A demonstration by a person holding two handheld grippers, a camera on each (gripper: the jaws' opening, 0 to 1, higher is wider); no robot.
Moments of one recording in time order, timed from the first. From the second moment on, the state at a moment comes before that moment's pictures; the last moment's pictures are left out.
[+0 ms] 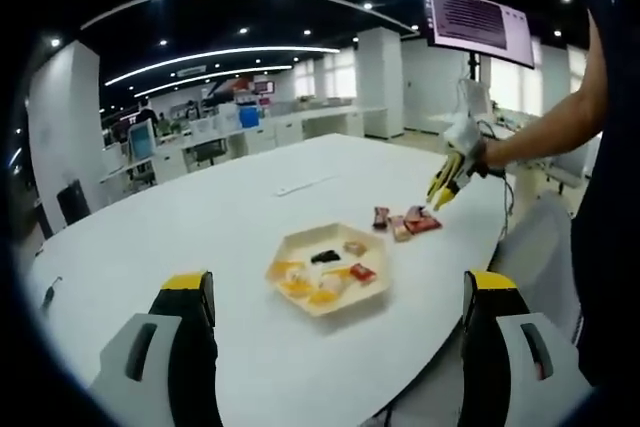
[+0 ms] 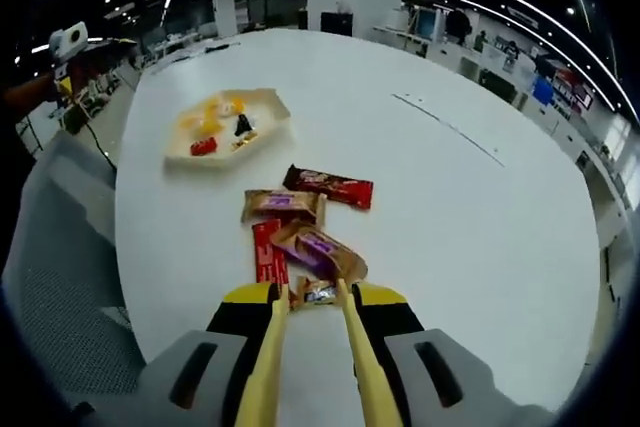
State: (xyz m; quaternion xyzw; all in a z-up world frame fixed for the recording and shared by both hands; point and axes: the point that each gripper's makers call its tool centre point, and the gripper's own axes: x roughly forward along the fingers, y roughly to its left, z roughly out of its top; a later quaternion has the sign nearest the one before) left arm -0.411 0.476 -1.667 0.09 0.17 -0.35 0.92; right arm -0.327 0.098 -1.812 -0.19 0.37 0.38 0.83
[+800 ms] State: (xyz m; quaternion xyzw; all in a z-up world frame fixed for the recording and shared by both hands) left arm -0.409 0.482 -1.662 0.10 0.16 -0.33 0.92; right arm -0.310 0.094 -1.836 -0.20 0.39 0.36 0.82
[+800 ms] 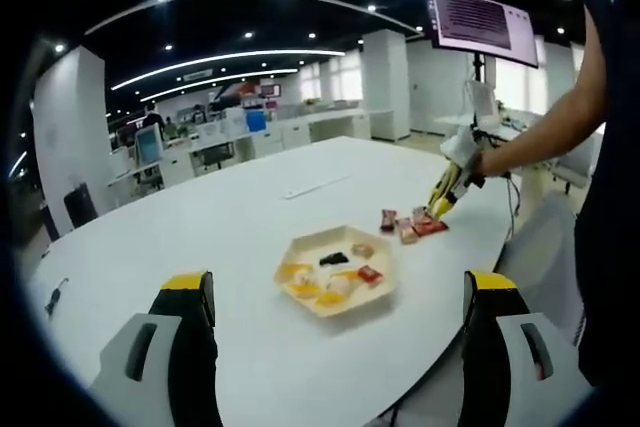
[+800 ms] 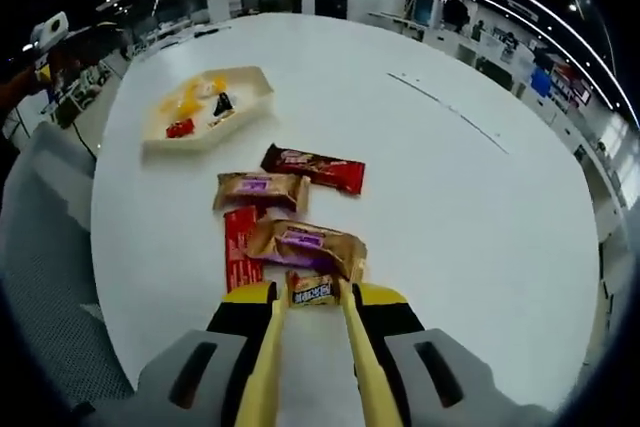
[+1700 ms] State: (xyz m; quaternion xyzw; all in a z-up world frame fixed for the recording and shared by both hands) left arm -0.407 0.480 -1.662 0.09 0.15 -0.33 0.93; right arm -0.309 0.087 -1.824 -0.17 0.41 0.32 0.84
